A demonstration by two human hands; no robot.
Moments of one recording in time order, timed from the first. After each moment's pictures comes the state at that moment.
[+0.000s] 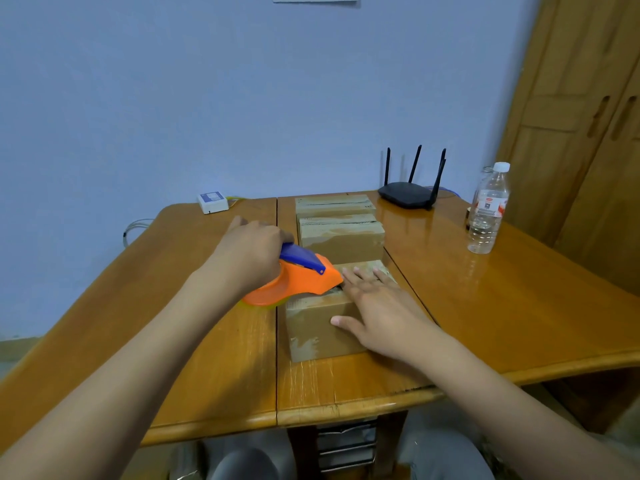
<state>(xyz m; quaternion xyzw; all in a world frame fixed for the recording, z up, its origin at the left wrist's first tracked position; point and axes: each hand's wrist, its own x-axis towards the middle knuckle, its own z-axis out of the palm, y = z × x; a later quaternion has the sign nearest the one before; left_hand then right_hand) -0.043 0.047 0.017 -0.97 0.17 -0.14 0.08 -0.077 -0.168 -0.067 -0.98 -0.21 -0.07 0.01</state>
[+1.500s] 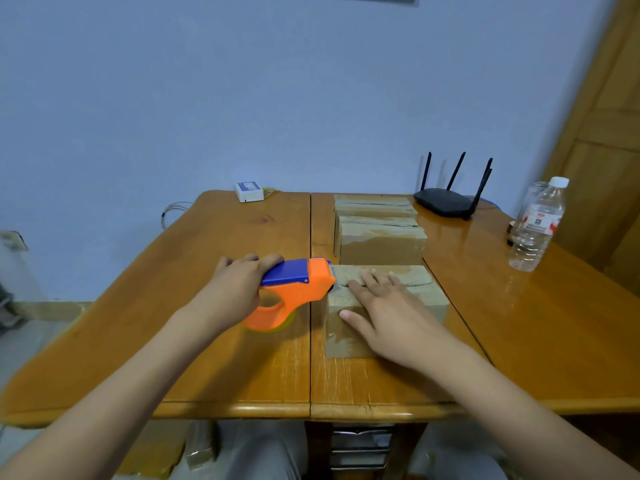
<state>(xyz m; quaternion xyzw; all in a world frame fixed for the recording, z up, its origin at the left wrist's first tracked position) -0.055 0.140 -0.060 -0.97 0.13 -0.16 -0.08 -0.079 -0.125 -0.062 -0.97 -0.22 -0.04 0.01</state>
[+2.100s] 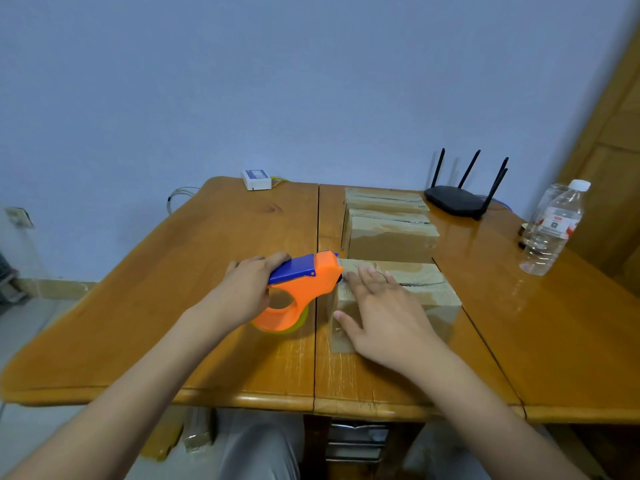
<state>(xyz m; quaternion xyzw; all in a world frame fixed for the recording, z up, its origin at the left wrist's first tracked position) -0.053 0.141 -0.081 -0.97 0.11 -0.13 -0.16 -0.088 -0.097 -0.065 -0.98 -0.20 -0.07 -0.02</state>
